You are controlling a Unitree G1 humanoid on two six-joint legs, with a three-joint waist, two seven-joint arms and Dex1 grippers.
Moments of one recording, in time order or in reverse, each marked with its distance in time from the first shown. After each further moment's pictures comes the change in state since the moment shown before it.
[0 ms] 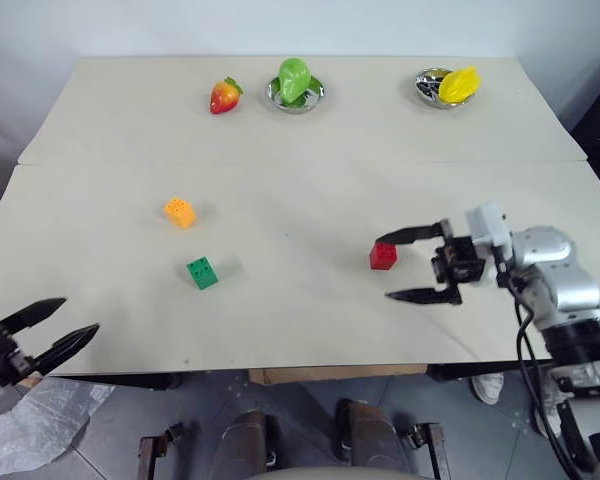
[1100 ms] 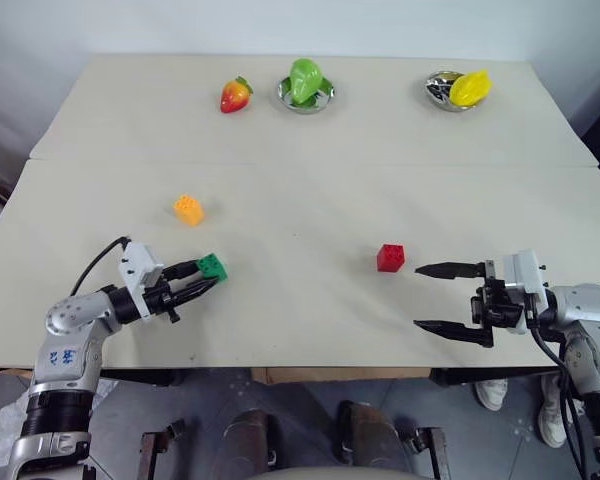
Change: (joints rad) left arm -0.543 -0.176 -0.579 0.000 0.169 -0.083 0.064; right arm 0.365 -0.063 -0.294 -0.132 -0.091 0.004 -0.111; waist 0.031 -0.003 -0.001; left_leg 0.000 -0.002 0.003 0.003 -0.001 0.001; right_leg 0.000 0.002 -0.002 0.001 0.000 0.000
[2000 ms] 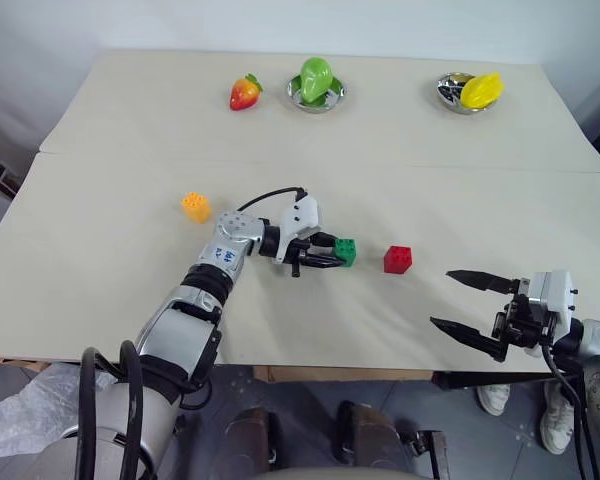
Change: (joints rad) left arm -0.794 -0.439 -0.356 0.916 0.360 -0.349 -0.105; right arm 0.205 0.054 -0.145 -0.123 -0.007 0.001 -0.177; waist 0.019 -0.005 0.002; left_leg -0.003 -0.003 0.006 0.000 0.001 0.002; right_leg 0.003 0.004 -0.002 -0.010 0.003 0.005
